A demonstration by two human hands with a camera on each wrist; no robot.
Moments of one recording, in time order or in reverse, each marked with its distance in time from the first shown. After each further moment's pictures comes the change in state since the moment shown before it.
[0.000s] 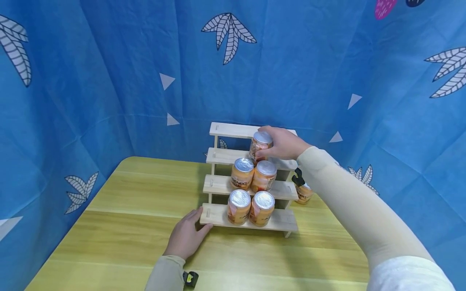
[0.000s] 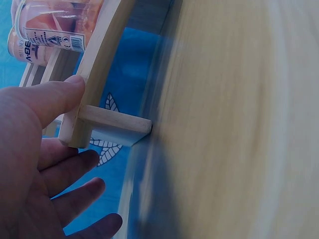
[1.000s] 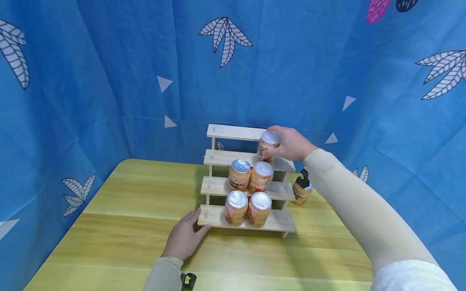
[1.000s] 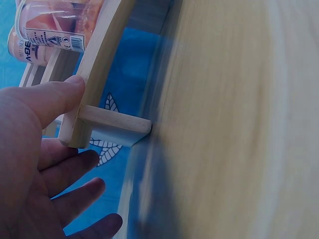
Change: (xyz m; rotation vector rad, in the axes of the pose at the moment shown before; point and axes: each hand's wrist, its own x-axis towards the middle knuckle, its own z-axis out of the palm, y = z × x) left_hand 0.000 0.002 0.003 -0.001 -0.005 -0.016; right_hand -0.017 0.016 -0.009 0.012 0.090 0.066
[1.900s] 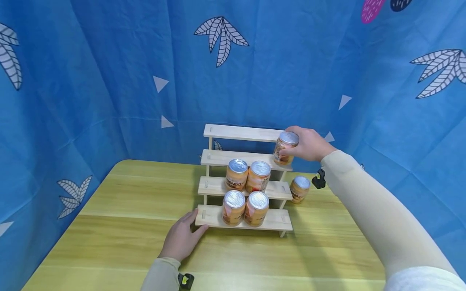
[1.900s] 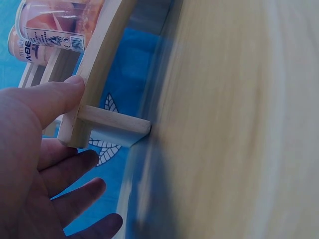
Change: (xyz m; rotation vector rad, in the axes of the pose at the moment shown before) left_hand -0.001 0.000 0.000 -0.024 -0.020 -0.019; right_hand -0.027 0.047 -0.021 -0.004 0.037 0.078
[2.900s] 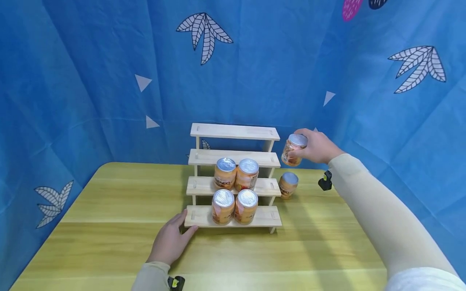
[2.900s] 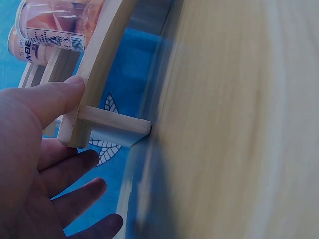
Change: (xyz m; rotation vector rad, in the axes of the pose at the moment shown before) left_hand 0.001 -0.002 0.001 0.027 -0.018 0.027; right_hand -0.031 0.057 -0.014 -0.028 0.033 0.075
